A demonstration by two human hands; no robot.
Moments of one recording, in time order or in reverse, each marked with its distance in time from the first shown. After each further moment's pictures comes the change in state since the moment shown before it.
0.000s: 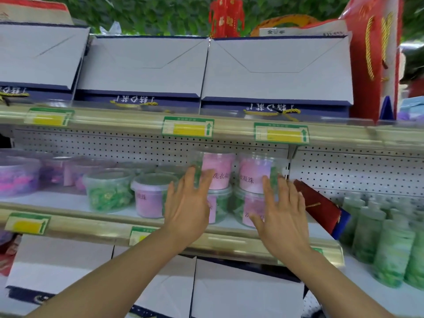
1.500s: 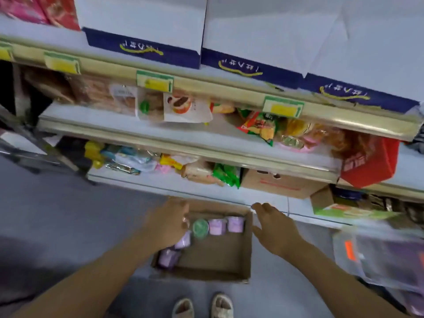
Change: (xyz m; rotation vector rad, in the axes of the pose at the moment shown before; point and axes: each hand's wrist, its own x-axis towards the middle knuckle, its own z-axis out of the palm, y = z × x) left_hand -0.509 -0.212 0.099 -0.190 -1.222 -0.228; right_hand -0.457 -0.217 0.069 0.227 -1.354 -0.138
